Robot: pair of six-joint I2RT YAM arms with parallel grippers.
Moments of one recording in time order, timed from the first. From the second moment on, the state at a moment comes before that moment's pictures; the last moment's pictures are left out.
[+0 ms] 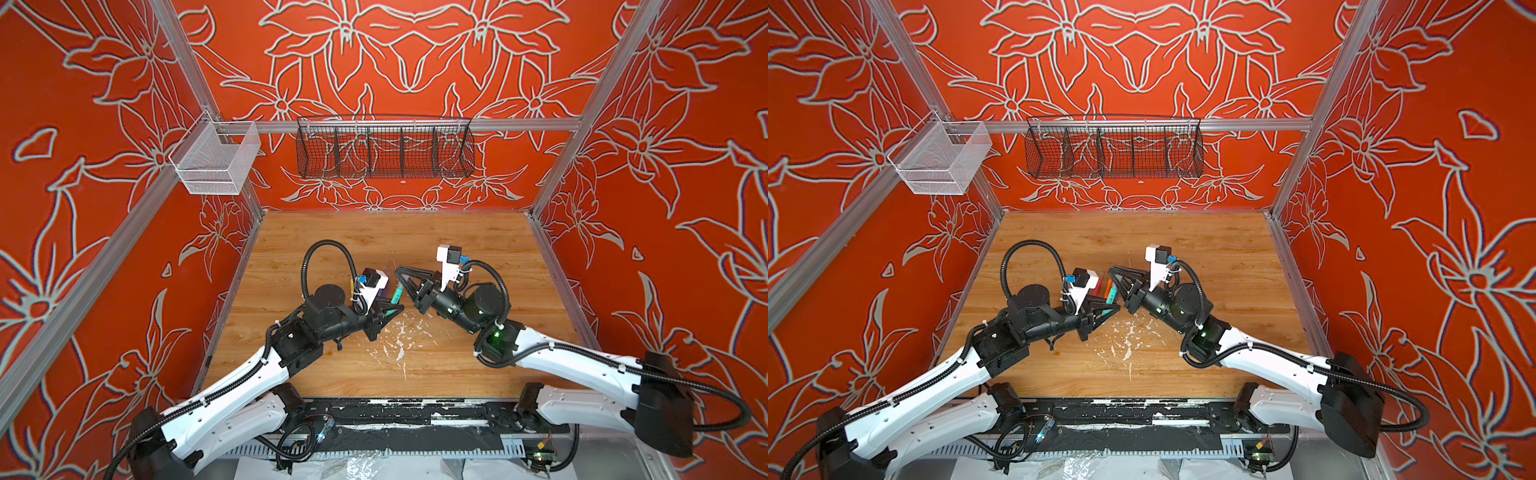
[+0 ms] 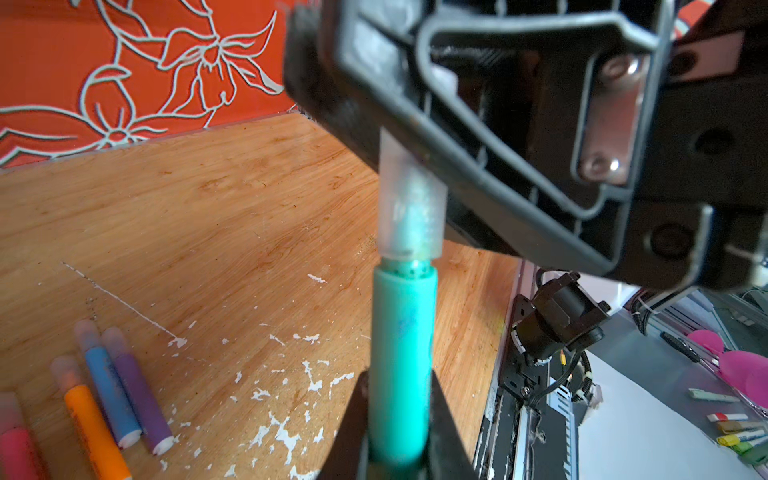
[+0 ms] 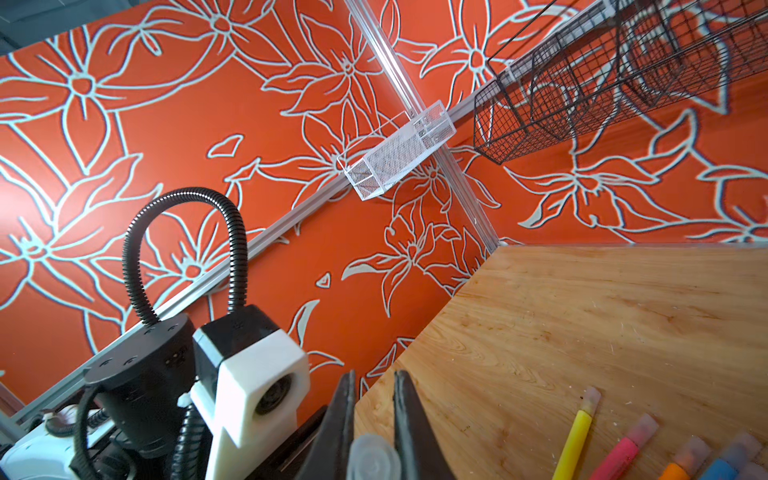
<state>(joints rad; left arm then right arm) -0.71 0.88 0.72 -0.10 0.33 -0.23 0.95 1.15 0.68 0.71 -0.04 0.64</state>
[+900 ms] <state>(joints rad) -0.63 0.94 0.99 -0.33 0.67 -0.17 0.96 1.13 0.60 1.07 -0.15 0.61</state>
